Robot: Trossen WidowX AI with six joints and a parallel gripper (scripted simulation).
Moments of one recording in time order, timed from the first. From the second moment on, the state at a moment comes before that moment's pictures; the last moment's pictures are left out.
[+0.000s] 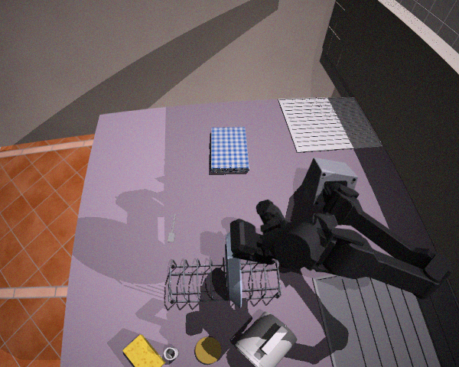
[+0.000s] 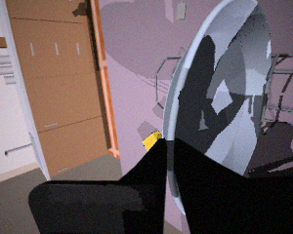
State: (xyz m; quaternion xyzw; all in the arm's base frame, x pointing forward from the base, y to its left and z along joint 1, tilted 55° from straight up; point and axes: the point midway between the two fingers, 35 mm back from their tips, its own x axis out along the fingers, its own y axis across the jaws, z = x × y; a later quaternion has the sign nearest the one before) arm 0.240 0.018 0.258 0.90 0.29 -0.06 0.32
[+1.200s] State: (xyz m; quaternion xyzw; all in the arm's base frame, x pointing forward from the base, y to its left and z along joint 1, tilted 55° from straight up) arm 0.242 0.031 0.249 0.90 0.29 -0.06 0.32
